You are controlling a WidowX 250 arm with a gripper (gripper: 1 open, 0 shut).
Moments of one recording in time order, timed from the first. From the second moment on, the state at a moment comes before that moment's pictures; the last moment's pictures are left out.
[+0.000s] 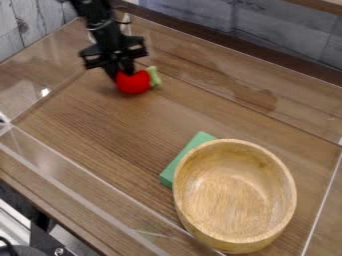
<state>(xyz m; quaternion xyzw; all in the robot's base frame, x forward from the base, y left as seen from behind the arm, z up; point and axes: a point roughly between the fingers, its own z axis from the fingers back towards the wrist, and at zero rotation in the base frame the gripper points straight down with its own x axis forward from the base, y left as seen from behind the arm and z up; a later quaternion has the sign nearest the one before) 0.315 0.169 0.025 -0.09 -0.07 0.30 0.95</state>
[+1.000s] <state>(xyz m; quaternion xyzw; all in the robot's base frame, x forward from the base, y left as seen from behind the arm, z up) 0.298 0.194 0.055 -0.10 -0.07 0.36 0.93</state>
